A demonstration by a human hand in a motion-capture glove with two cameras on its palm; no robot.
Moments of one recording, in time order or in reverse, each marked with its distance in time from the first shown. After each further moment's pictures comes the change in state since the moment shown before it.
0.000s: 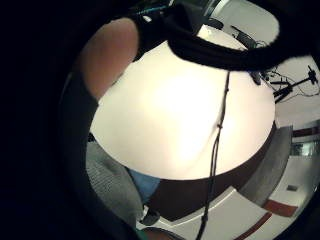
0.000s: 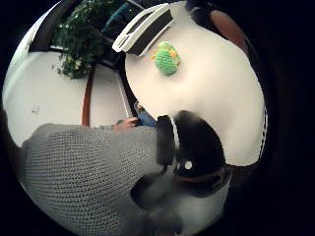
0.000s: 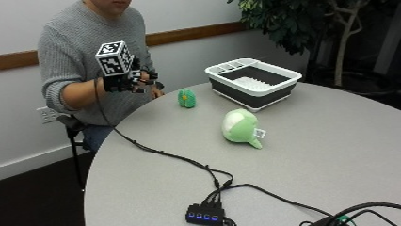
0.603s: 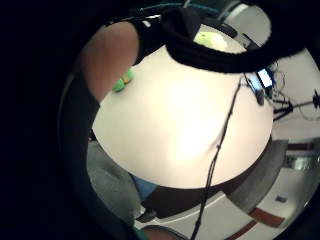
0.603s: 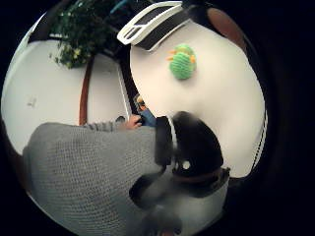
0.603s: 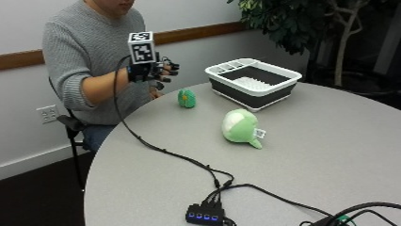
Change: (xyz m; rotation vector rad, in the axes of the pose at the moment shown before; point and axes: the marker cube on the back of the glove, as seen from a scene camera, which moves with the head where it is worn) arm -0.042 -0.073 -0.001 -0.105 0.028 -0.141
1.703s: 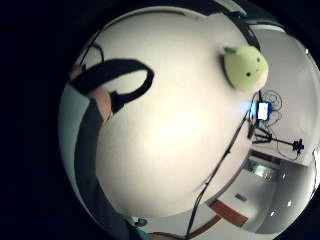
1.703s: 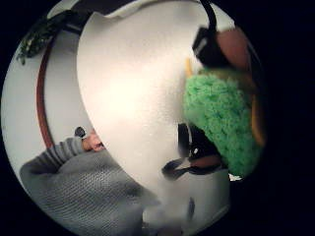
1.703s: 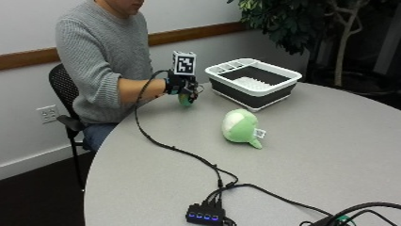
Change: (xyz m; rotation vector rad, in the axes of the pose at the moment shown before) arm -0.009 -0.136 0.104 -0.185 0.501 0.043
